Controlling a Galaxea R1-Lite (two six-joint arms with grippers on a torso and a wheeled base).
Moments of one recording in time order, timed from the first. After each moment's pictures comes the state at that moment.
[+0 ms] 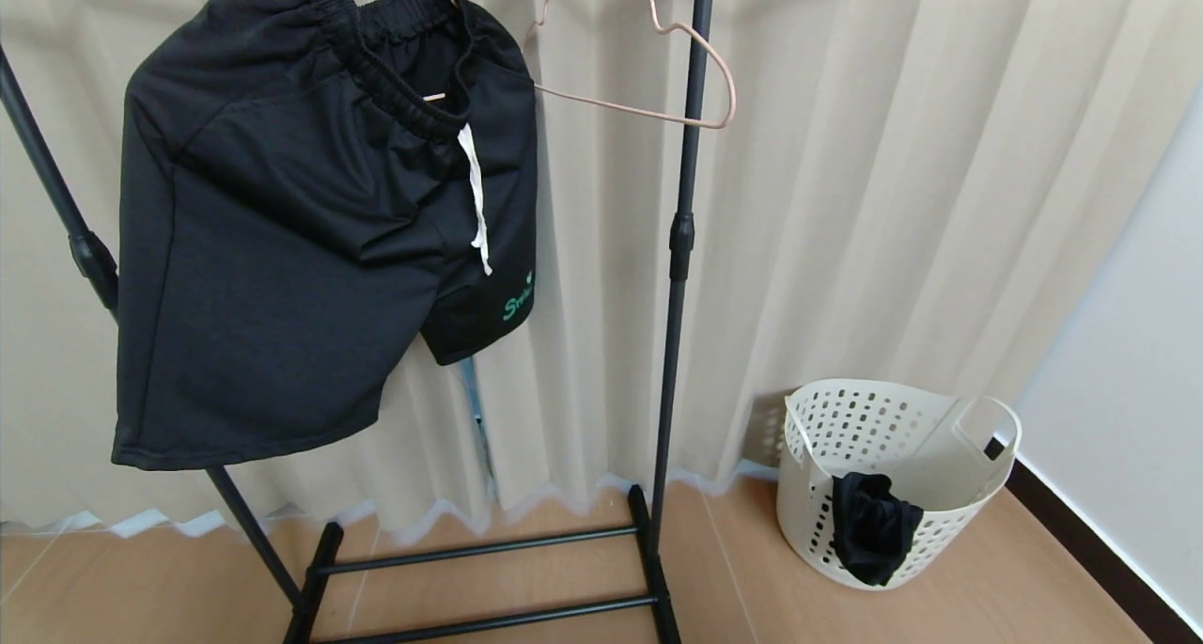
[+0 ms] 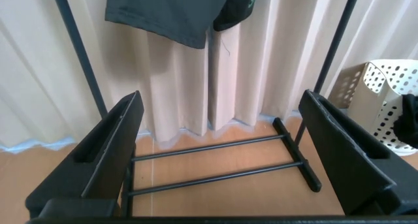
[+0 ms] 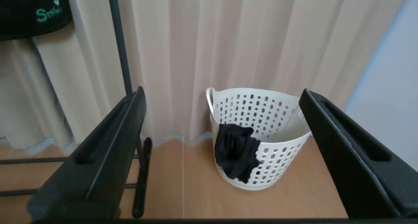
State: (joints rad) left arm 0.00 0.01 0.00 0.00 -0.04 0.02; right arm 0.01 0.01 0.00 -0.07 0.00 0.00
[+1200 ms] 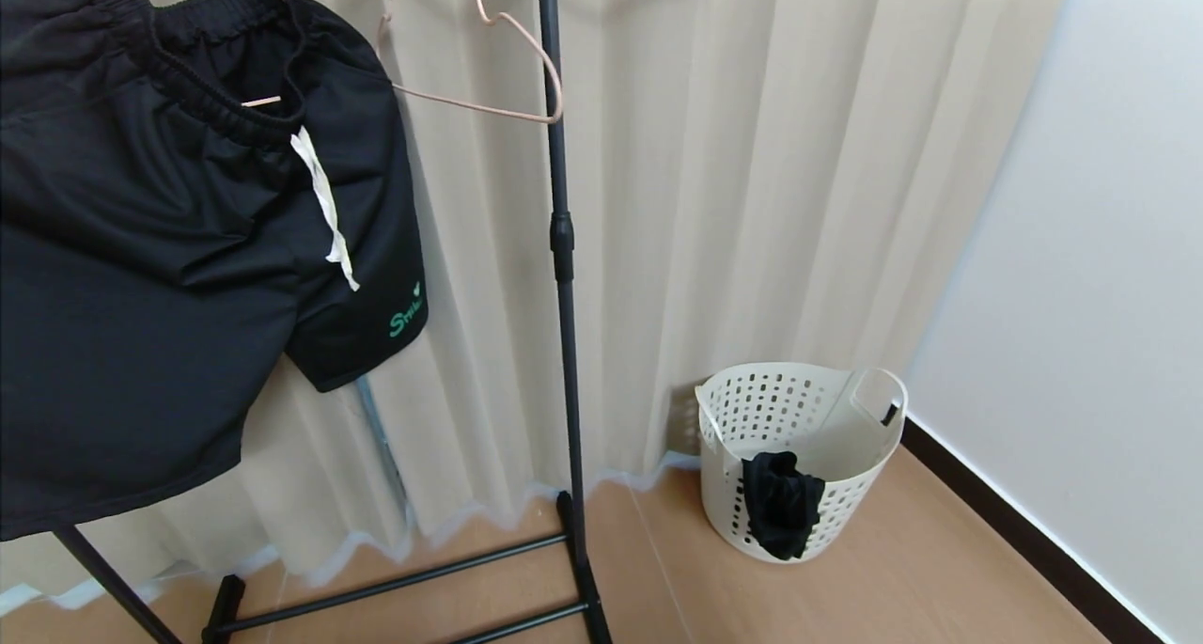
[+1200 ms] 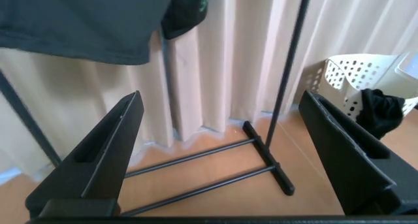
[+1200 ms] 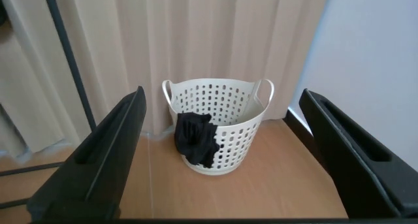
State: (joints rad) left arm 0.00 0.01 0.00 0.00 -0.03 0.02; right arm 0.01 0.01 0.00 -0.07 0.00 0.00
